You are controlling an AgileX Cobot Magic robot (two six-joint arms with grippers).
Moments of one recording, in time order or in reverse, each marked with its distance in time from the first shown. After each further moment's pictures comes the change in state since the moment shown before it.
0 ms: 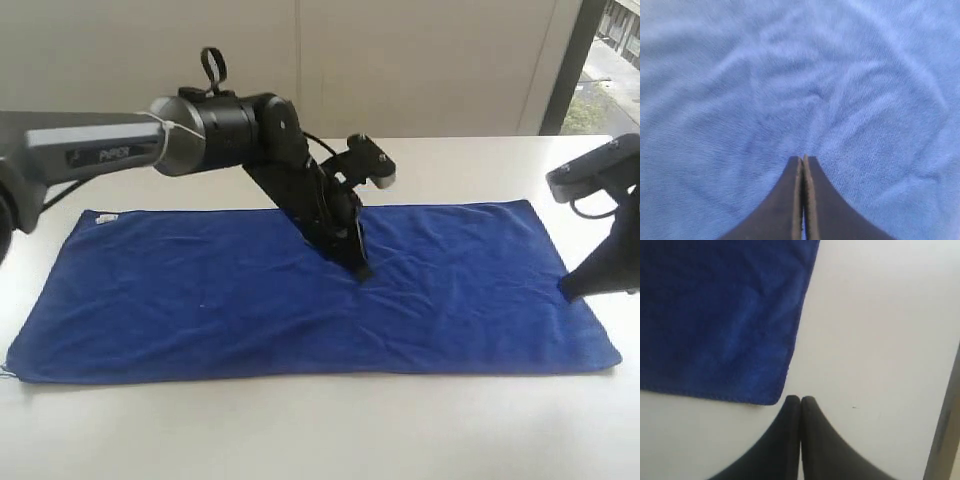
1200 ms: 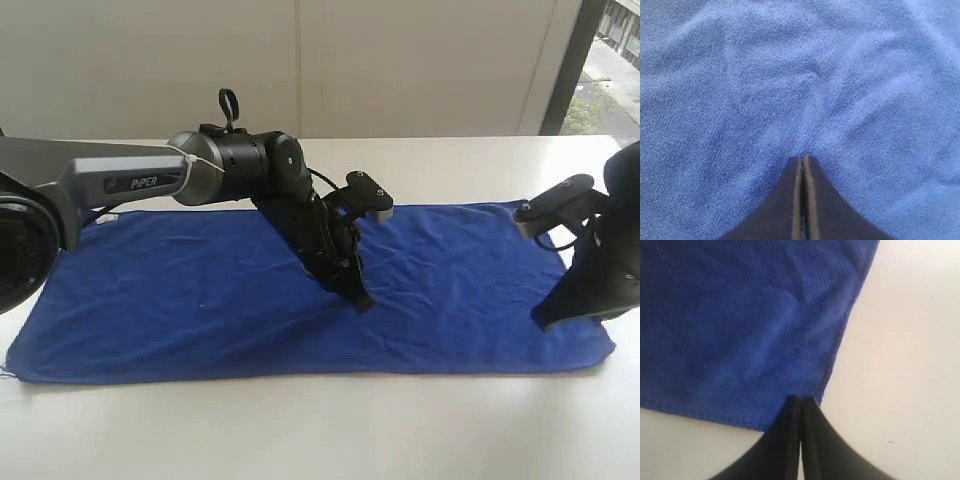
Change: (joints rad) left arm 0.000 0.092 0.000 -0.033 -0.009 0.000; right arm 0.000 0.185 -0.031 0.048 -0.057 -0.105
